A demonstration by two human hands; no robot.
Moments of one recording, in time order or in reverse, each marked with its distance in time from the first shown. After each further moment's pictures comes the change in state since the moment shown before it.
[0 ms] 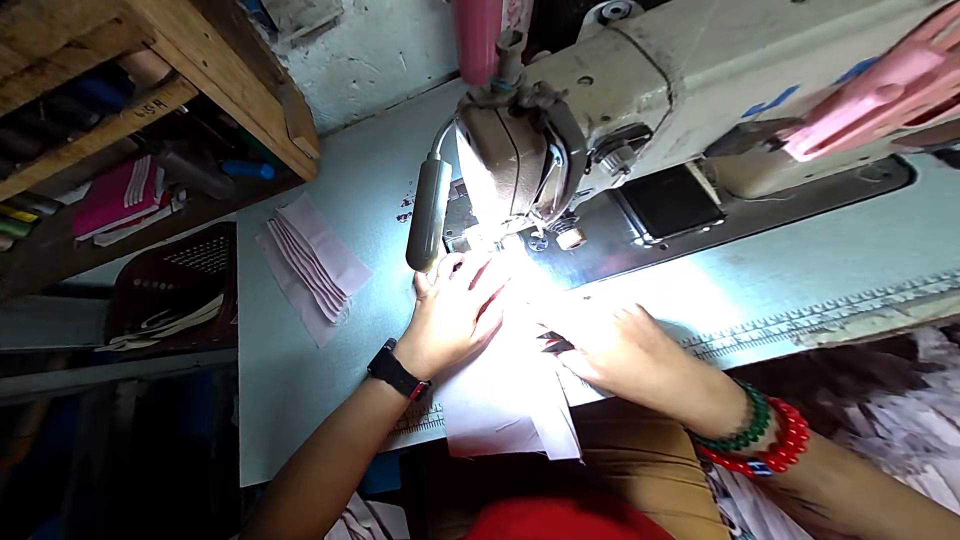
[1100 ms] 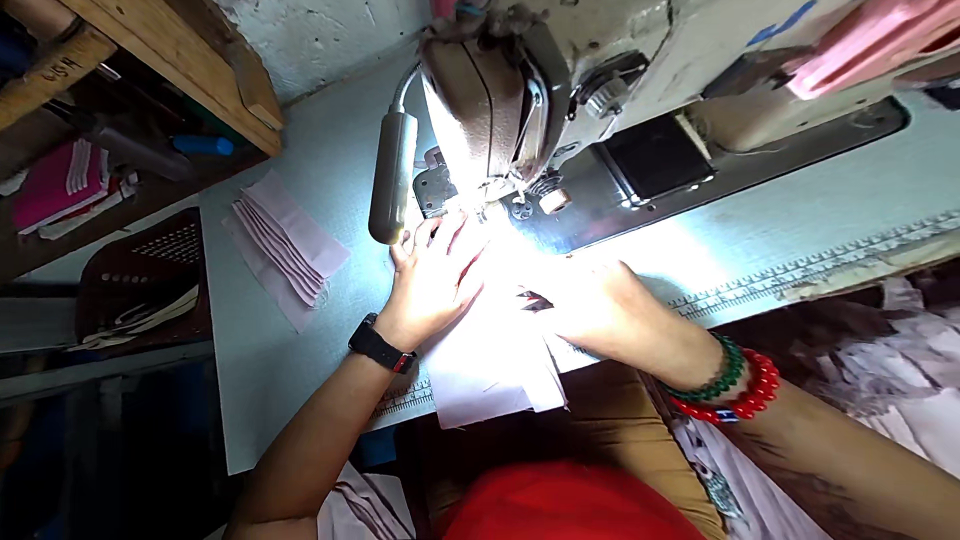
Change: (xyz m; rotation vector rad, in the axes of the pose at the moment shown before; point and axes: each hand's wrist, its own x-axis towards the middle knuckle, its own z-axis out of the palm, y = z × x) left_hand 0.006 -0.003 -0.002 0.008 0.001 -0.020; right_hand 0.009 -0.003 -0.002 -0.028 -0.007 0.056
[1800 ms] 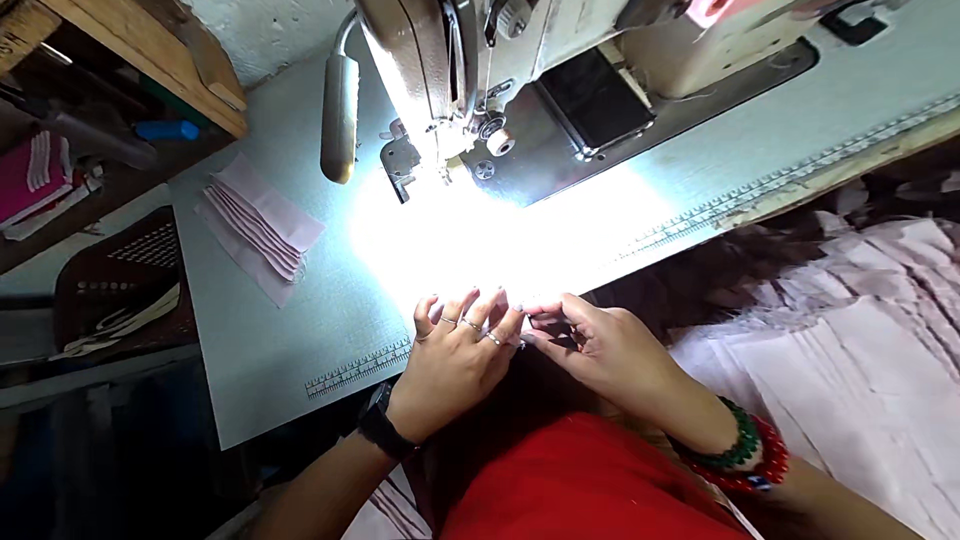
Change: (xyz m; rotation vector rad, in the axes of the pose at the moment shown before) left_hand -0.102 0.096 0.007 -0.026 0.008 0.159; right_hand -0.107 -0.054 -0.002 0.409 -0.001 0.443
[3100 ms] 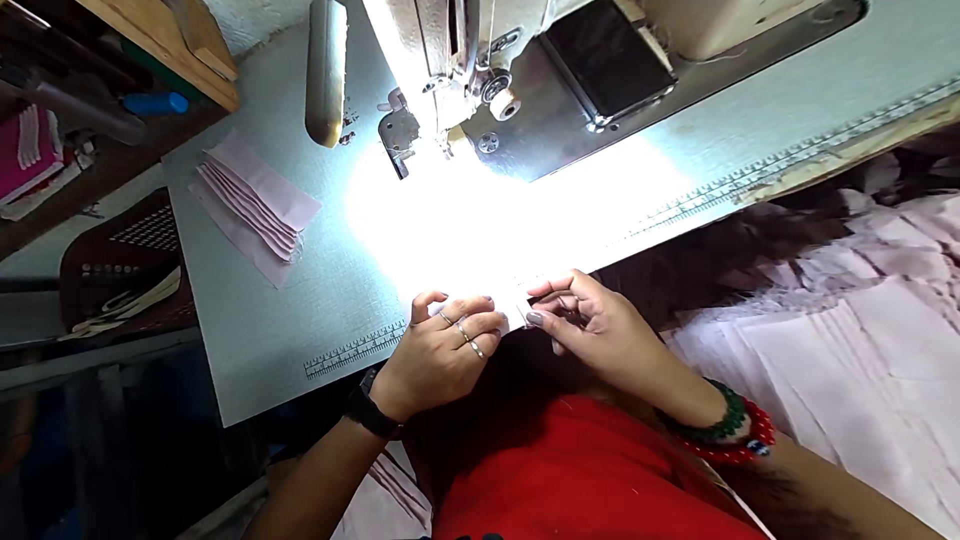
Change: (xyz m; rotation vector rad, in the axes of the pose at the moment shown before) left_hand -0.020 -0.019 0.004 -0.243 0.164 0.243; right_hand -0.003 0.003 0.013 0.575 -0.042 0.108
